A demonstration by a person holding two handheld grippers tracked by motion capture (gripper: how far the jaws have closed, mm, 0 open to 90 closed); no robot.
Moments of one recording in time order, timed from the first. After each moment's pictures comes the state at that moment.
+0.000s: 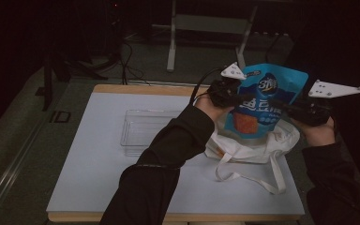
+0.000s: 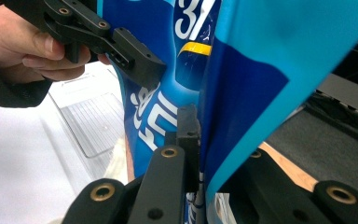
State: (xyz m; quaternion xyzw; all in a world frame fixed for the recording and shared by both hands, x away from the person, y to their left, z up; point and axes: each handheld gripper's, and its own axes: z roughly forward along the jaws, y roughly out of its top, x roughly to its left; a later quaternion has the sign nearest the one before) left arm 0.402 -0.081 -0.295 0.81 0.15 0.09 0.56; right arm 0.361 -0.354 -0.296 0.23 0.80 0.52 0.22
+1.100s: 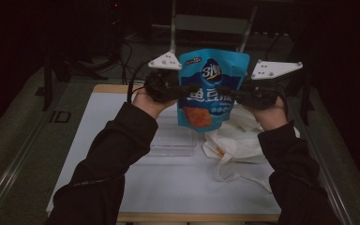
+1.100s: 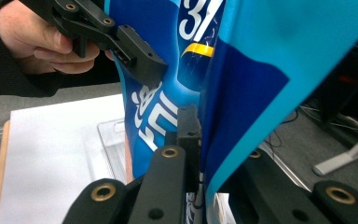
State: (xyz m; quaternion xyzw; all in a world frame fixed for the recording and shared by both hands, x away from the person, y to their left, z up) left arm 0.366 0.065 -0.261 0.81 0.20 0.14 0.54; right arm 0.373 -0.215 -0.263 0.14 0.82 0.53 0.17
